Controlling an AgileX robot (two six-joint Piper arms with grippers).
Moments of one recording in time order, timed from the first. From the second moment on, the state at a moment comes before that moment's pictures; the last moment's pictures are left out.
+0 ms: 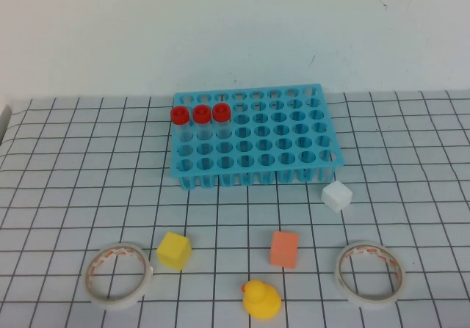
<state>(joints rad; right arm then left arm) -0.09 -0.01 0.02 -0.09 0.40 0.14 0.05 -0.01 0.02 0.05 0.35 0.09</state>
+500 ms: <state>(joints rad) -0.09 -0.01 0.02 0.05 0.40 -0.18 0.05 -0.01 0.02 0.05 0.35 0.09</state>
